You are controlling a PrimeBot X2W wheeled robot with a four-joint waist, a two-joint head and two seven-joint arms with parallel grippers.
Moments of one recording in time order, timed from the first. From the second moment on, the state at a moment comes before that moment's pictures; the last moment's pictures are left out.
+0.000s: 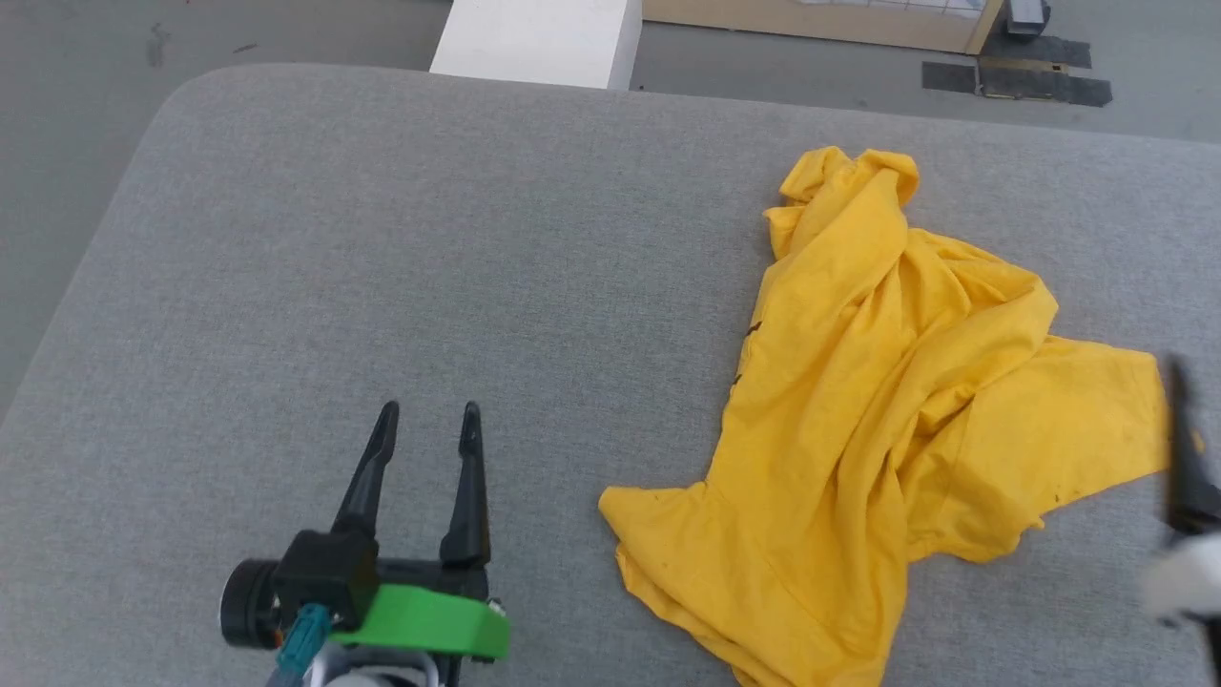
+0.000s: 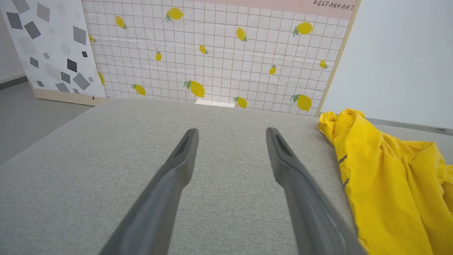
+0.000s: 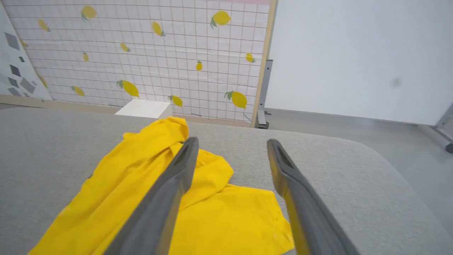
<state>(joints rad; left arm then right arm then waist) 0.02 0.06 -0.20 -0.08 -0.17 0.06 -0.26 0.06 -0.05 -0.29 -0.37 0.05 0.13 0.16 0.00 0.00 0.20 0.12</state>
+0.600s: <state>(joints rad) -0.22 0.14 -0.39 -0.04 -0.08 -0.10 -0.04 0.10 -0.05 -0.40 -0.31 0.15 0.13 0.09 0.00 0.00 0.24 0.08</state>
